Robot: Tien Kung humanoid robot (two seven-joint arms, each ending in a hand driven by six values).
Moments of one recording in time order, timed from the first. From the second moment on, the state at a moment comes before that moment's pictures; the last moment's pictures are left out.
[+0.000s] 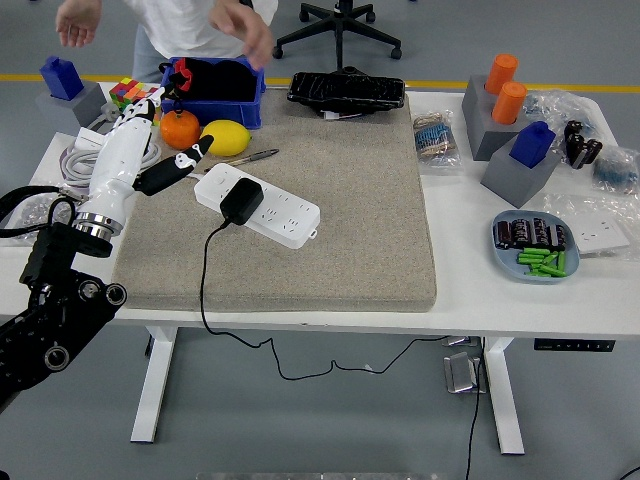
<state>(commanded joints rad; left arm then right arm) -0.42 0.27 -1.08 -1.11 1.72 0.53 -0.13 0.10 -0.26 1.59 0.24 -1.36 -0.04 -0.06</state>
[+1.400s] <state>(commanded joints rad) -0.31 0.32 -1.43 -1.24 1.64 0.41 0.00 0.12 -0.28 1.55 0.23 -1.35 -0.04 -0.05</state>
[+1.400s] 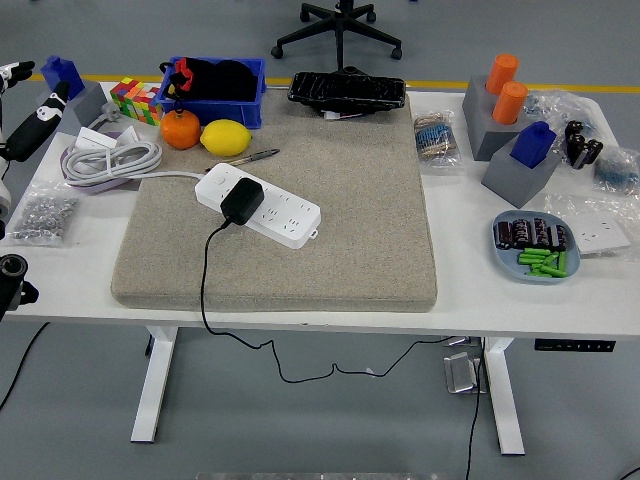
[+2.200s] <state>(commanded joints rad) -0.31 0.30 -1.45 -1.27 1.67 0.38 0.03 0.12 -0.28 1.58 0.24 -1.36 -0.04 -0.06</state>
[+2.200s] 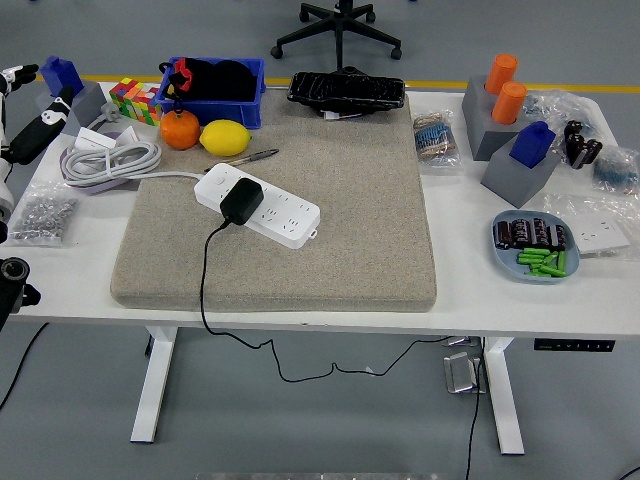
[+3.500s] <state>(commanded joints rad) -0.27 0.28 -1.45 -1.31 1.67 0.36 0.04 0.08 -0.25 1.65 0.24 -1.39 -0.03 -0.07</state>
